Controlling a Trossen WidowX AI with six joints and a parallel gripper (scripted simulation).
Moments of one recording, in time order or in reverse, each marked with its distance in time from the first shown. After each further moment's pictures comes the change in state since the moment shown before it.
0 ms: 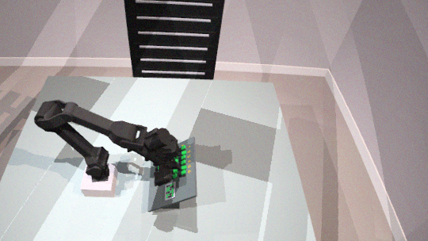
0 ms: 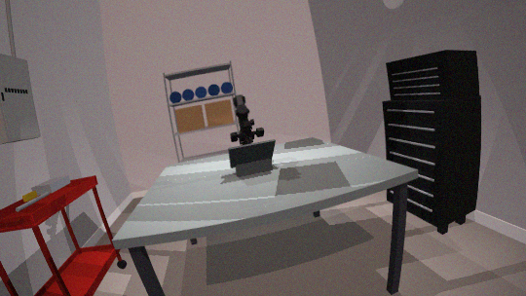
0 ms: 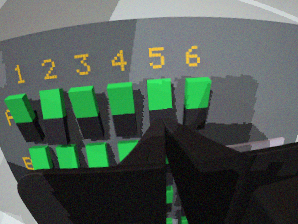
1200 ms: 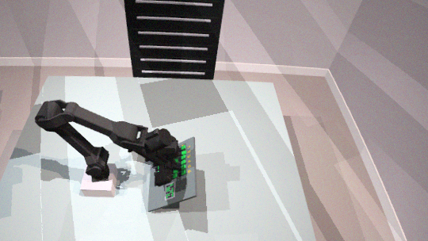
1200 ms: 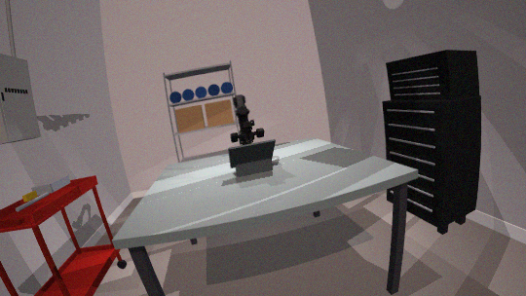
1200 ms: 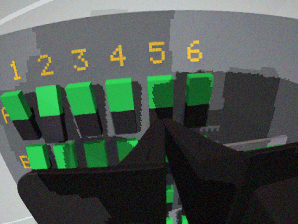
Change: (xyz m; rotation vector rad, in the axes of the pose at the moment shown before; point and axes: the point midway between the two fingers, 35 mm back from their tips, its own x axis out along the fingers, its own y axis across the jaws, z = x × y) arm 0.002 0.000 -0.002 0.001 0.013 0.001
